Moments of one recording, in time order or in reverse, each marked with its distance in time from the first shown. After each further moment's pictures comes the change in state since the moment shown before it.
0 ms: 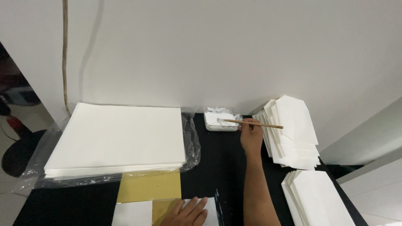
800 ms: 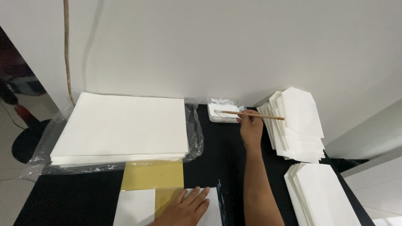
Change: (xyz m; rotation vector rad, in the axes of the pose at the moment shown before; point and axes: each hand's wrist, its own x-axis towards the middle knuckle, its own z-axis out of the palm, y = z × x) left_hand -0.005 0.015 -0.015 0.025 -0.013 -0.060; right_hand -0.006 0.005 0.012 0.138 -0.047 -0.049
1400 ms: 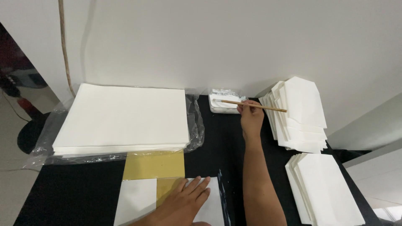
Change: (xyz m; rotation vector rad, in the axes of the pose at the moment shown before) left_hand -0.004 0.013 -0.067 -0.240 -0.198 -0.072; right_hand 0.001 0.003 0.010 0.179 0.069 0.099
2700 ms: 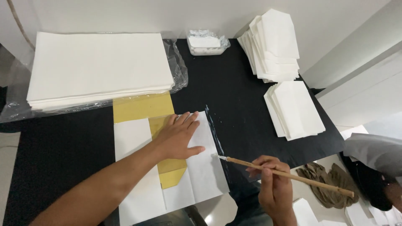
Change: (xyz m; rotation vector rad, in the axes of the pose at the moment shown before) left_hand -0.011 0.020 -0.007 0.097 0.103 -0.113; right_hand -0.370 -0.098 -0.196 -0.497 -0.253 -0.323
